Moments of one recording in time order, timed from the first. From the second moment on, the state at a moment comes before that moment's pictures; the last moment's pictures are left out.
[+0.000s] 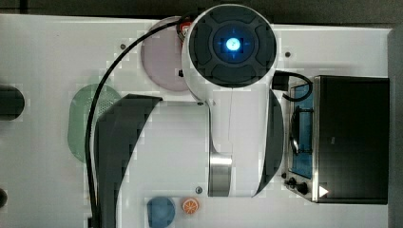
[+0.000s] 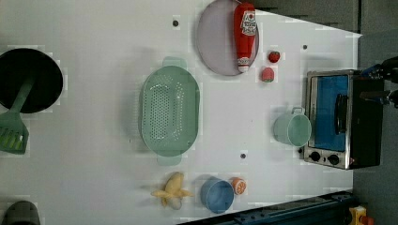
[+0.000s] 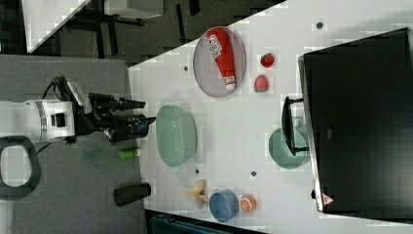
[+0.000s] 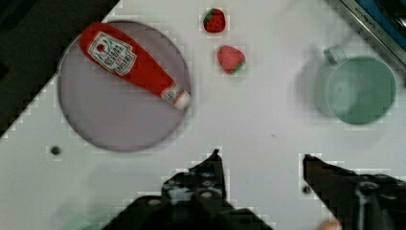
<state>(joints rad) -0.01 -0.03 0.01 -1.80 -0.01 0.22 0.07</state>
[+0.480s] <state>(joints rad) -0.02 -0.48 0.02 -2.01 0.02 0.06 0.09</state>
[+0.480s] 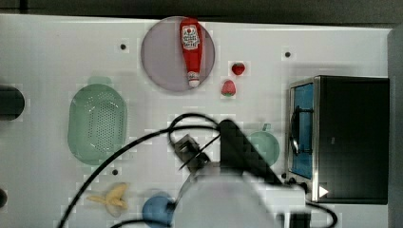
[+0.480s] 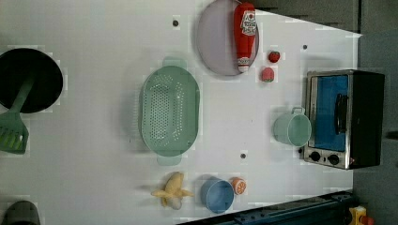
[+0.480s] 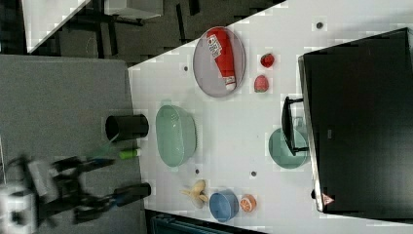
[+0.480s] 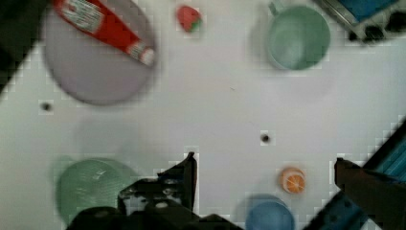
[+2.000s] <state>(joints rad) 0.07 0.31 0.63 -2.08 -0.04 0.71 1.27</state>
